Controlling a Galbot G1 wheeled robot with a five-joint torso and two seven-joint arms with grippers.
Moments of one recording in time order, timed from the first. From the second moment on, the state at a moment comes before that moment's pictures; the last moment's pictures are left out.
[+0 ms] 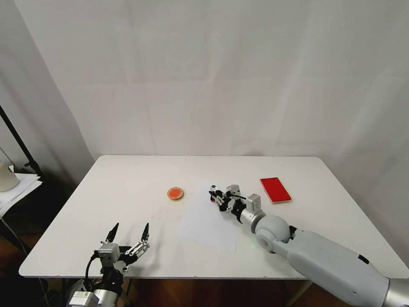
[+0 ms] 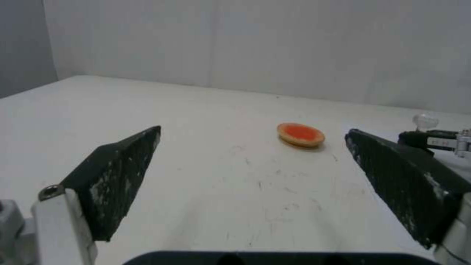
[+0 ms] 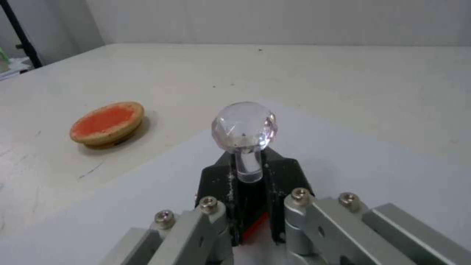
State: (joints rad) left arm 1.66 -1.23 -0.53 -2.09 -0.38 -0.22 -0.07; right arm -0.42 0.90 -0.58 1.58 0.94 -0.05 0.16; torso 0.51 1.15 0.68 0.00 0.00
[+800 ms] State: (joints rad) left arm 1.66 -1.23 -0.53 -2.09 -0.38 -0.22 -0.07; right arm -0.22 1.12 -0.69 1.45 0.88 -0.02 0.13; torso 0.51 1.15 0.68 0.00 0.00
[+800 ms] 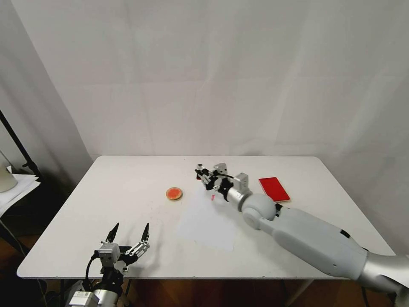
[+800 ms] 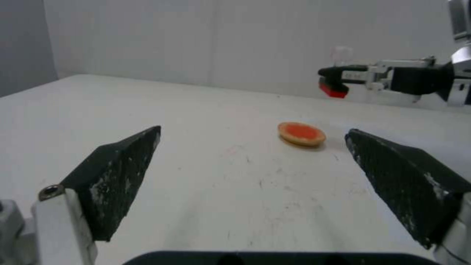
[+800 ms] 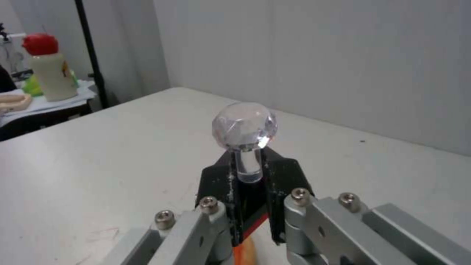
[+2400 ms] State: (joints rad) left arm 1.66 -1.23 -0.53 -2.09 -0.38 -0.22 -0.07; right arm -0.27 1.22 -0.71 1.35 0.84 0.01 0.12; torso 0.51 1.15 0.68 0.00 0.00
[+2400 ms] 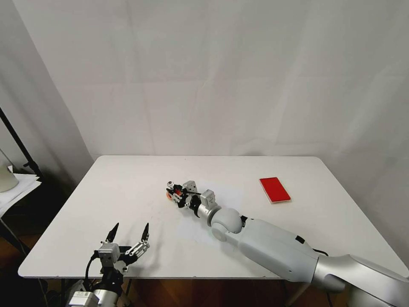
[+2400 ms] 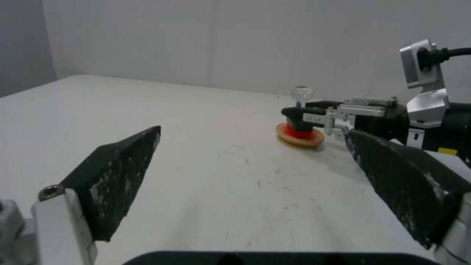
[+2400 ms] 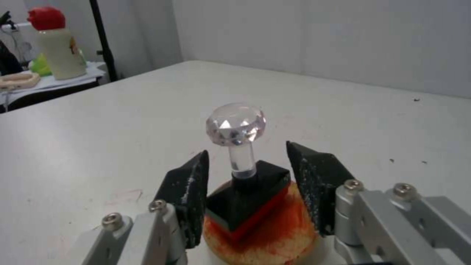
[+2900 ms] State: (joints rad) left arm 1.66 -1.23 -0.53 -2.09 -0.38 -0.22 -0.07; right arm -0.27 1.20 -0.71 1.37 0.84 0.01 0.12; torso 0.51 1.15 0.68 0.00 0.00
